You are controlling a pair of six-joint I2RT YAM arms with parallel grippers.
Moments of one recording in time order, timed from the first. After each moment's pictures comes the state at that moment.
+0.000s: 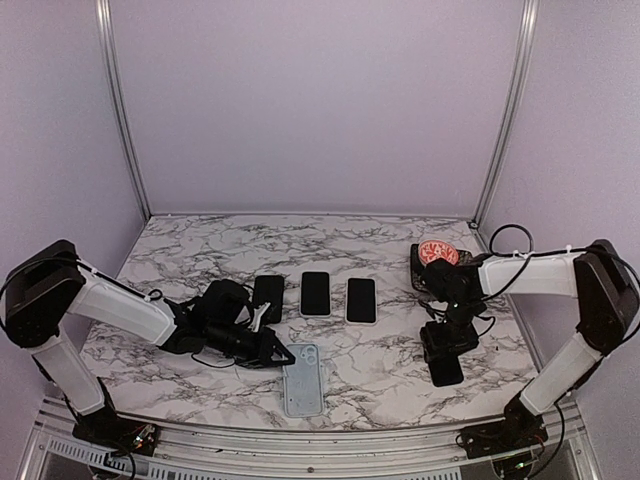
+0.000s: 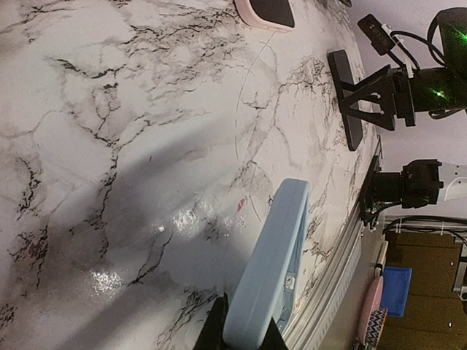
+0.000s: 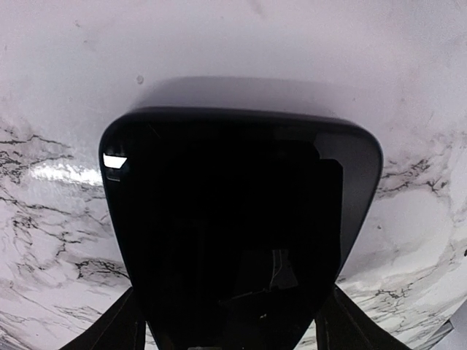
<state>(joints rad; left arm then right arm) -0.89 1.65 0.65 0.27 0.49 -0.83 0.51 1.56 0.86 -0.89 0.03 0.42</state>
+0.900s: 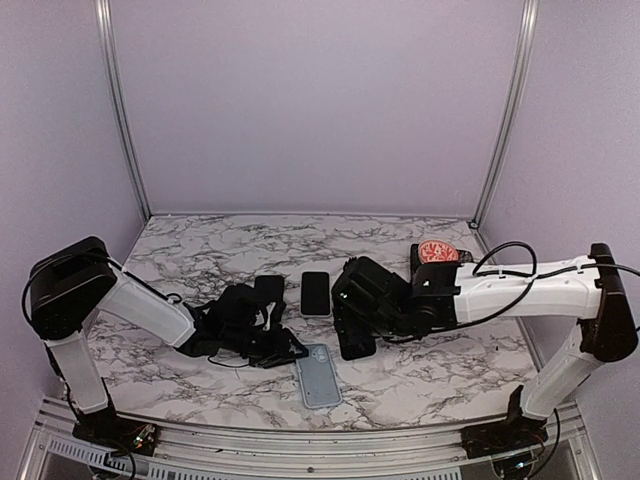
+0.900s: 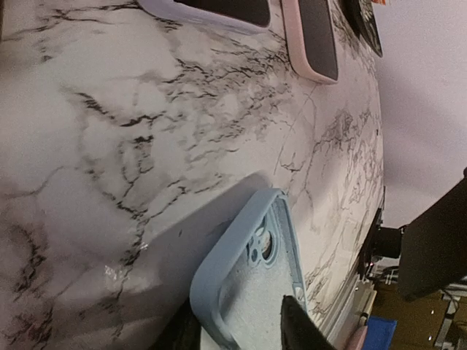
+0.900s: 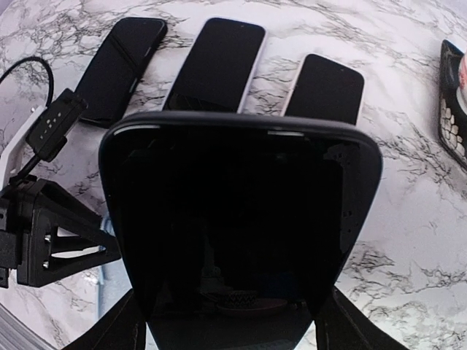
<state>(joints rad) -0.91 1.82 0.73 0.39 0.40 -1.01 1.13 1.54 1.14 -0.63 0.43 0.73</state>
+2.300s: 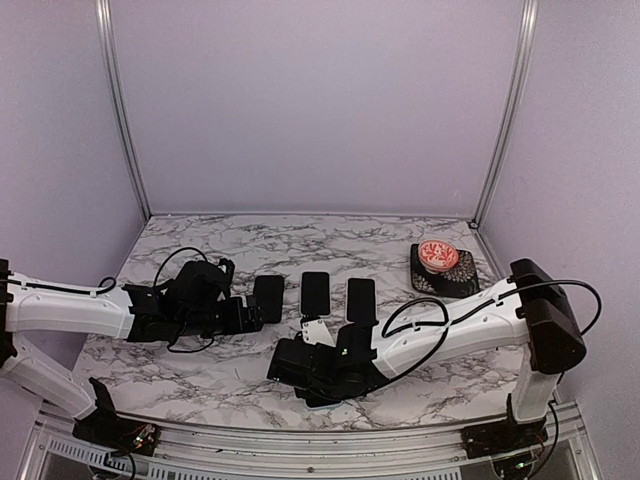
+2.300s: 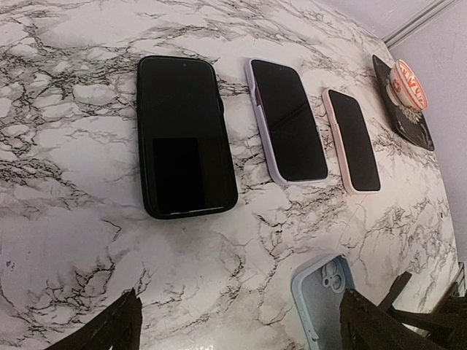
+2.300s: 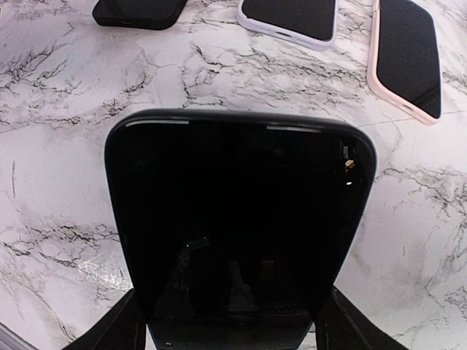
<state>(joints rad) -0.90 1.35 0.69 -0.08 -0.18 -0.80 1.40 1.92 1.33 -0.68 0.55 1.04</state>
